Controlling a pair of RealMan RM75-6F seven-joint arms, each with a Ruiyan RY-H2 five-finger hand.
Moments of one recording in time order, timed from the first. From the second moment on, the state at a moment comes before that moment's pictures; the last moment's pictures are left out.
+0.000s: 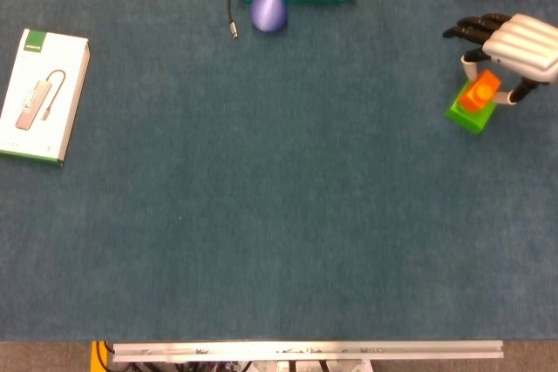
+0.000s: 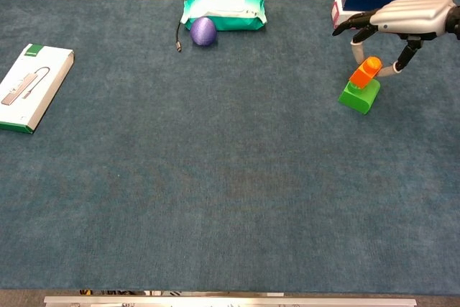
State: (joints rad) left arm -0.16 -1.25 -0.22 -1.27 1.15 1.34 0.08; right arm 0.87 -1.53 -0.37 -0.34 -1.94 1.14 1.10
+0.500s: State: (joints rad) left arm -0.16 -1.25 -0.22 -1.28 1.15 1.34 0.08; right arm 0.88 -1.55 -0.38 -0.31 -1.94 1.13 1.11
